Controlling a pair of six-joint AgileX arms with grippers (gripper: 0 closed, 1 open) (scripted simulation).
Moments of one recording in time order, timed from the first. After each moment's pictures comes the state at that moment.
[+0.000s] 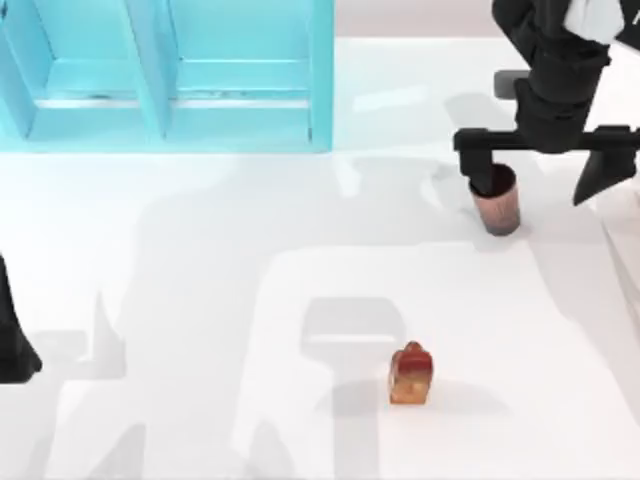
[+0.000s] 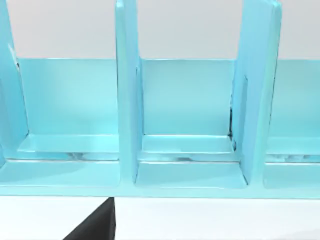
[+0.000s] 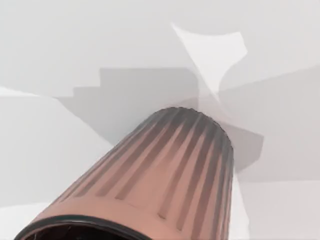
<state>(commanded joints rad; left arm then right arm) 0.00 0.00 0.00 0.00 0.00 0.00 0.26 2.38 2.03 -1.26 0.06 0.35</state>
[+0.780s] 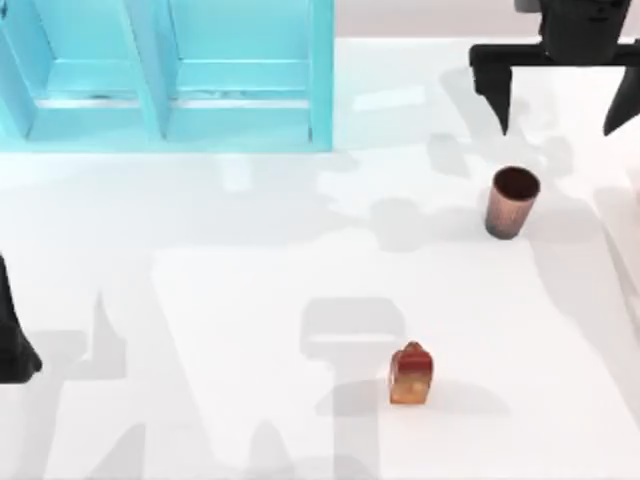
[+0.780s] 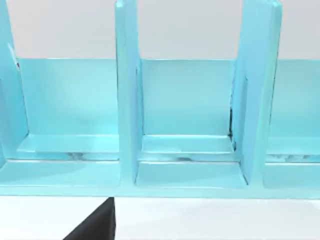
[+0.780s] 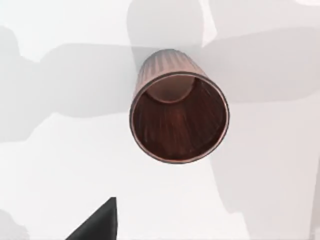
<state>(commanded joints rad) 0.00 0.00 0.00 0.00 0.00 0.00 0.26 2.46 2.57 -1.71 0.06 0.35</state>
